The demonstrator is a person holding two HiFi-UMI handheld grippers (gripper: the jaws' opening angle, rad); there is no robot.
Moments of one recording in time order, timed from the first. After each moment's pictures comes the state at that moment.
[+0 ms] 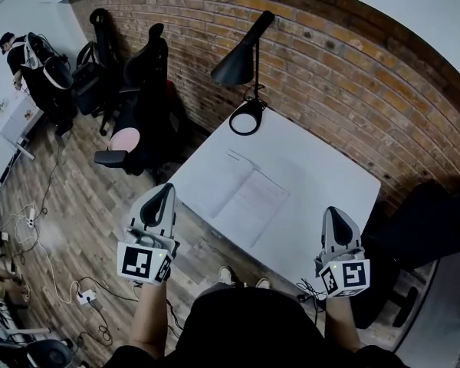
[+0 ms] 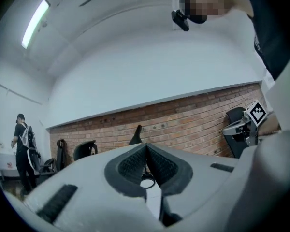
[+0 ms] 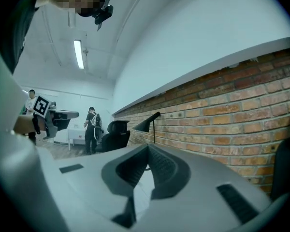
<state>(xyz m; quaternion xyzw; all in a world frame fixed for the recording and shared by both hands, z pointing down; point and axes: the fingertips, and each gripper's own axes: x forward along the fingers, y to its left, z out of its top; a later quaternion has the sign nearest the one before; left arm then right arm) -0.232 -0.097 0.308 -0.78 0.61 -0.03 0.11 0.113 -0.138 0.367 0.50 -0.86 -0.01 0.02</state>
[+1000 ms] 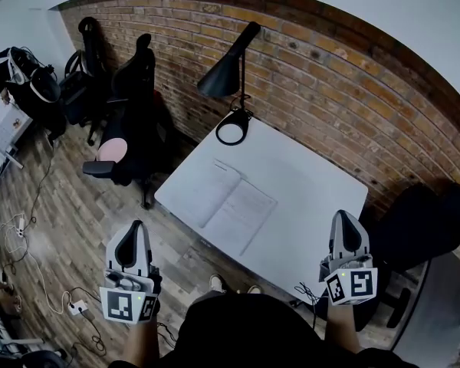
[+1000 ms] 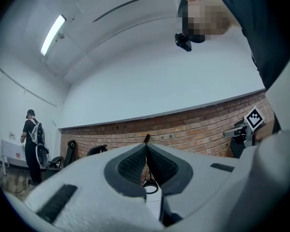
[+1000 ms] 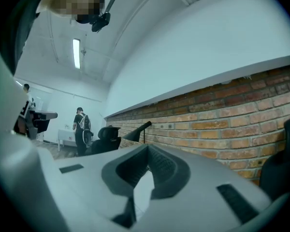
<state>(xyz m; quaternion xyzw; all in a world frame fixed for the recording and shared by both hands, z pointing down) -0.249 -0.031 0.283 -0.74 0.66 0.04 0.11 0.149 -0.136 0.314 0.55 -0.84 -0.04 0.00</state>
